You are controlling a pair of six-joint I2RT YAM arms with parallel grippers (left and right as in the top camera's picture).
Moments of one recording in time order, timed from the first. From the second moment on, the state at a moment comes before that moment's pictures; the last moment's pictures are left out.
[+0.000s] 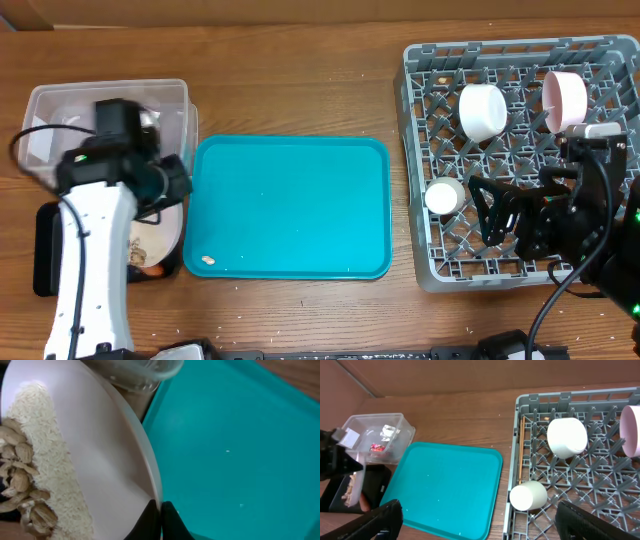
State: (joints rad) left arm 0.20 1.41 1.26 -1.15 0.11 -0.24; right arm 0.26 0.98 1.72 -1.35 -0.12 0.23
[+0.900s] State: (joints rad) left arm 1.02 1.26 1.04 -1.22 1.16 0.30; right arm 0.26 0.98 1.72 -1.35 -0.13 0.23
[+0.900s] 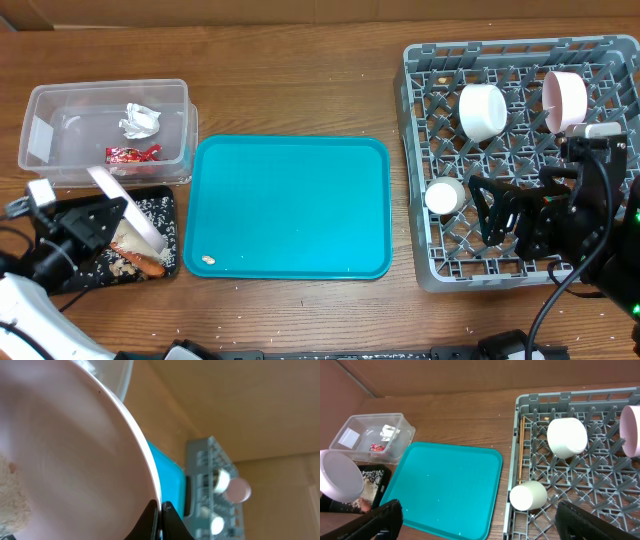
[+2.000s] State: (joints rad) left arm 0.74 1.15 1.00 -1.38 1.39 0.63; right arm 0.26 0.98 1.72 -1.35 -0.12 0.23
